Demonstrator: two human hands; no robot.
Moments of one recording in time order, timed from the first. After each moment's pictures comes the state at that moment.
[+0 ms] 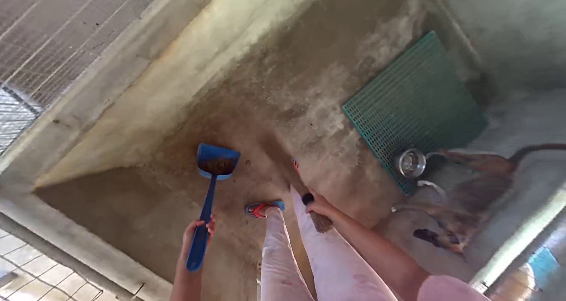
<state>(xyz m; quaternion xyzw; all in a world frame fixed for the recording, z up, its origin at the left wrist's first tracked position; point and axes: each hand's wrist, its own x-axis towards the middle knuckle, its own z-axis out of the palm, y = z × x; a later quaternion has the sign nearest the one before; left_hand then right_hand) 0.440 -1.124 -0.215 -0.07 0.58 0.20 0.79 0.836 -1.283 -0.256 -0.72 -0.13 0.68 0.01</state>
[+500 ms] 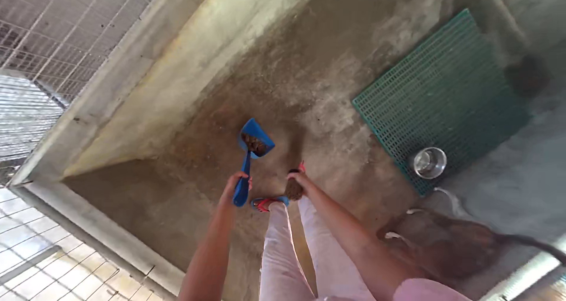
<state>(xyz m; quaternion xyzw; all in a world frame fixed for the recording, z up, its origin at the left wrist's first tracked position) 0.621 -1.065 -0.236 0.06 0.64 0.02 0.76 0.825 -1.206 -0.290 -0.69 0.09 0.69 0.21</state>
